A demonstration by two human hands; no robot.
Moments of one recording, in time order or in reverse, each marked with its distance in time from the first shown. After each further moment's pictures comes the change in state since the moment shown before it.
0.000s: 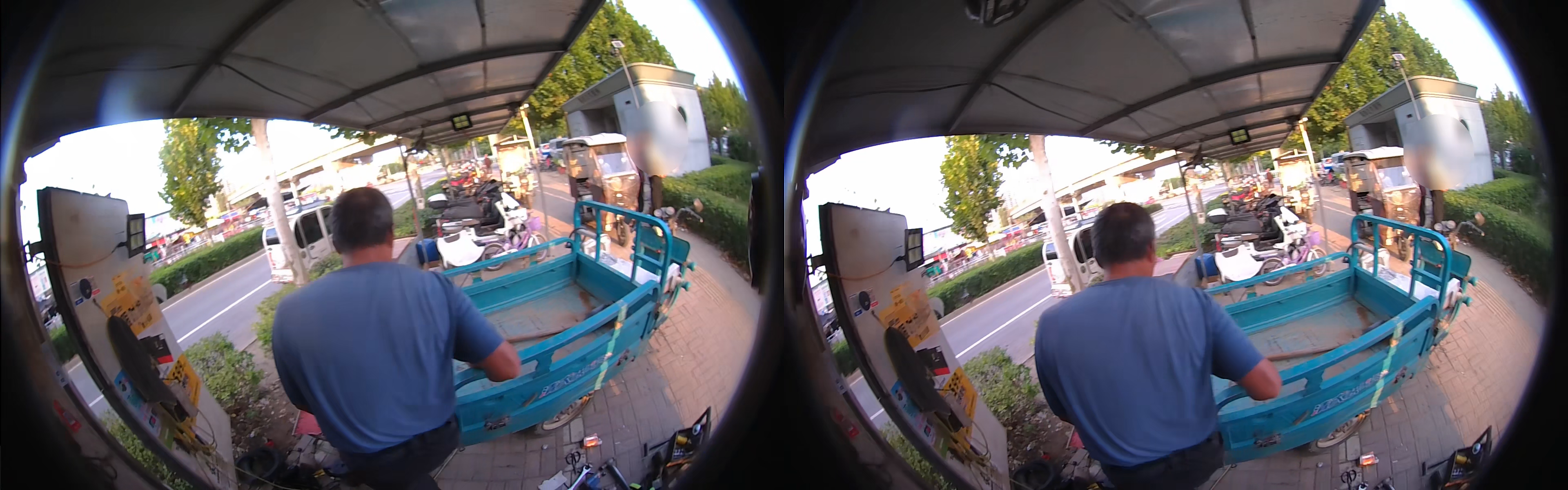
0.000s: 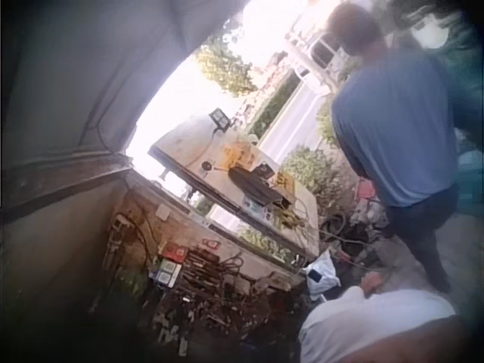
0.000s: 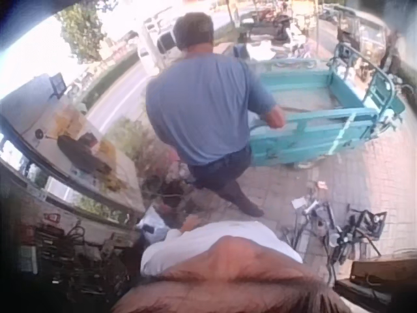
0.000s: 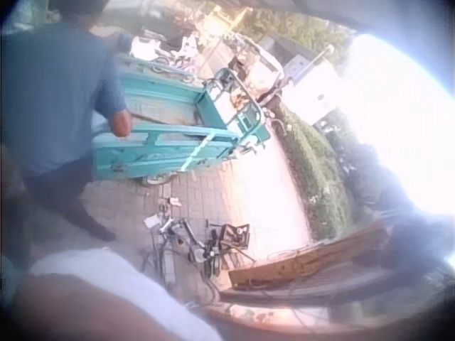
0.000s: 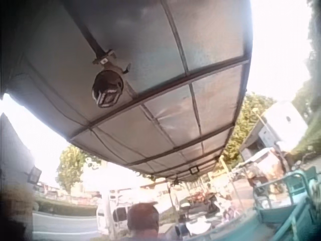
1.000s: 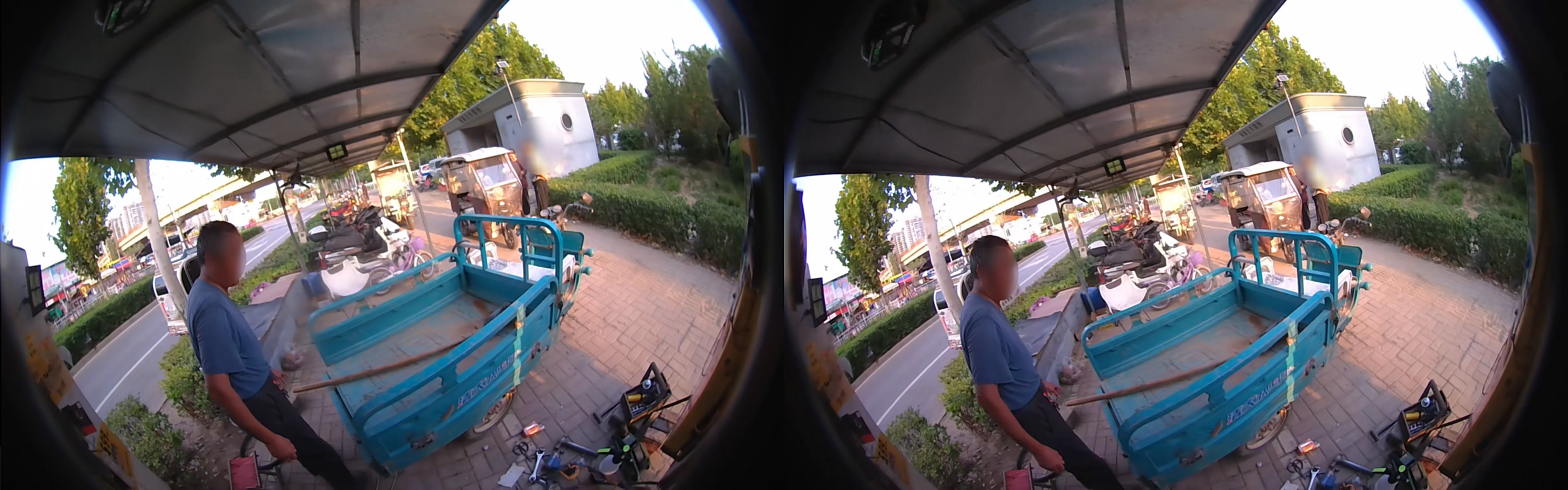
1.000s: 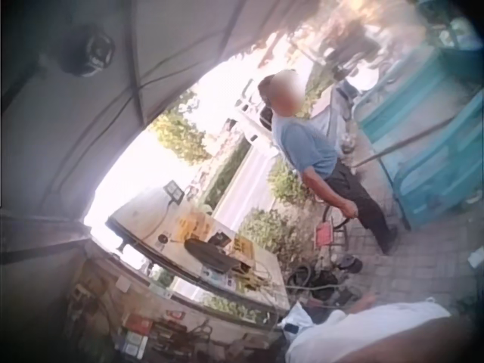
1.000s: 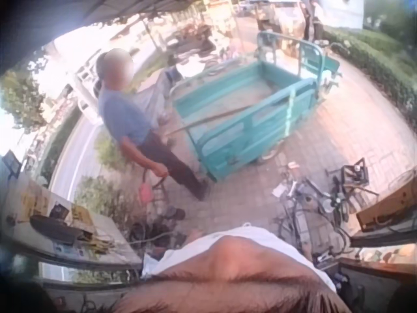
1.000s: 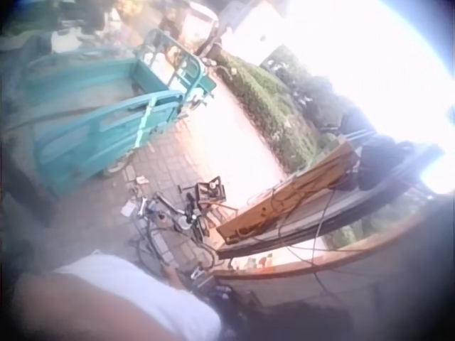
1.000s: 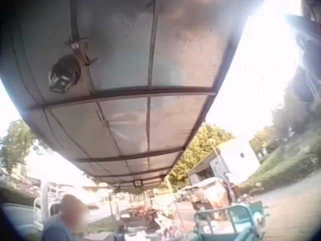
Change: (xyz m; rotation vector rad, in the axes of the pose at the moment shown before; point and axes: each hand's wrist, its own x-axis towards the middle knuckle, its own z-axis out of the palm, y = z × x) left_hand 0.104 -0.035 -0.003 0.217 -0.133 -0.077; right_hand -0.031 0.104 0.060 0.255 0.219 0.109
